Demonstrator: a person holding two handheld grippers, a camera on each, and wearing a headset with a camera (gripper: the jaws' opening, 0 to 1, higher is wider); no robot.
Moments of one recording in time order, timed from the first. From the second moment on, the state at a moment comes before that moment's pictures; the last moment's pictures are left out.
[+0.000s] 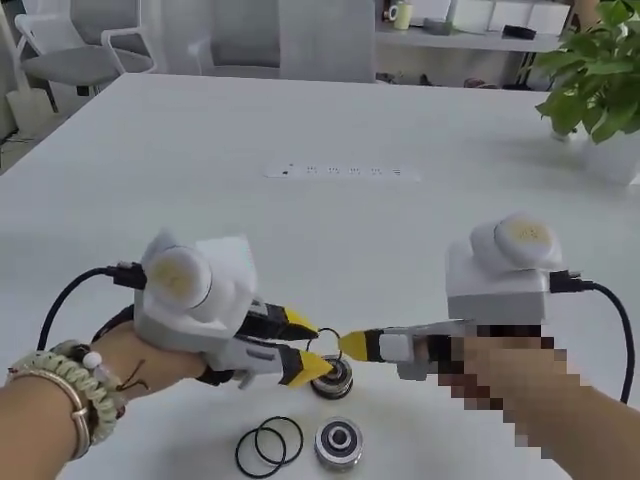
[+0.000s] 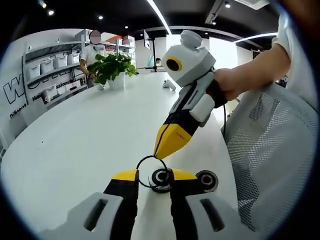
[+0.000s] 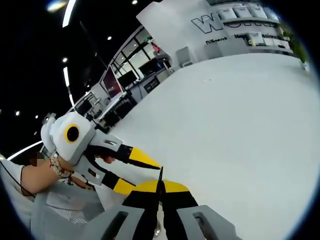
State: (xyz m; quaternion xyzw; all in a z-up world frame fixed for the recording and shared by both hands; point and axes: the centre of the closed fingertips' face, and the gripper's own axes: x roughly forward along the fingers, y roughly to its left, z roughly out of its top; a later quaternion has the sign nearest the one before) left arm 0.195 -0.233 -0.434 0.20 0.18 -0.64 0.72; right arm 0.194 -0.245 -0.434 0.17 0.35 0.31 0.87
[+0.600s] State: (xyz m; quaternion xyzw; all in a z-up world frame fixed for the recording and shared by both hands) left arm 0.185 -0.234 -0.404 0.20 0.16 -0.66 0.71; right arm 0.205 -0.258 -0.408 0.22 0.30 0.29 0.88
